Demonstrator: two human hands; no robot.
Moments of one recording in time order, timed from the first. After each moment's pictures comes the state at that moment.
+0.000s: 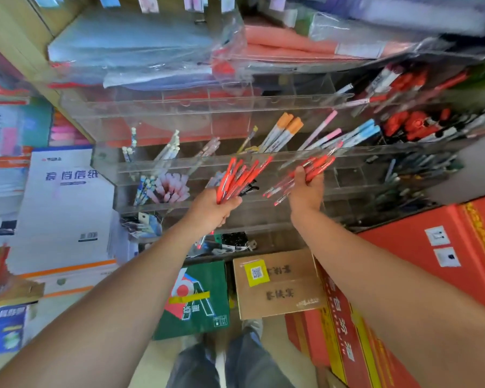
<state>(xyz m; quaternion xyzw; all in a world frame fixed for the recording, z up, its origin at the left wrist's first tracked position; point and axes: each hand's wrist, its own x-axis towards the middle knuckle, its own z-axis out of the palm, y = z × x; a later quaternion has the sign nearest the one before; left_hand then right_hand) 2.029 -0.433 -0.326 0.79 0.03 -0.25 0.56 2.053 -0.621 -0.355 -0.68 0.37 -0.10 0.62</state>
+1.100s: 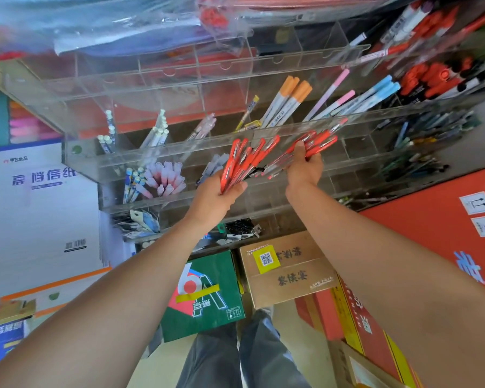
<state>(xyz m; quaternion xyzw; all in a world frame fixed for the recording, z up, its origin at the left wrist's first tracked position) 2.045 -0.427 -0.383 0.79 -0.06 -0.21 0.58 2.079 -0.606 -0.399 -0.57 0.43 -0.15 0.68</state>
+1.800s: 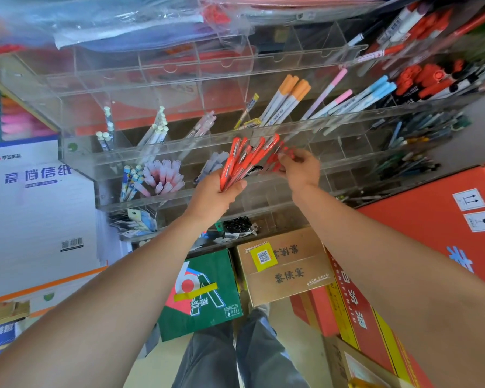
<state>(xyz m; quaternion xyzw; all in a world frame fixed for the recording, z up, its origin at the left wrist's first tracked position) 2.047 -0.424 -0.385 0.79 -0.07 -0.22 0.57 2.073 -0.617 -0.403 -0.66 0.41 -0.04 0.63</state>
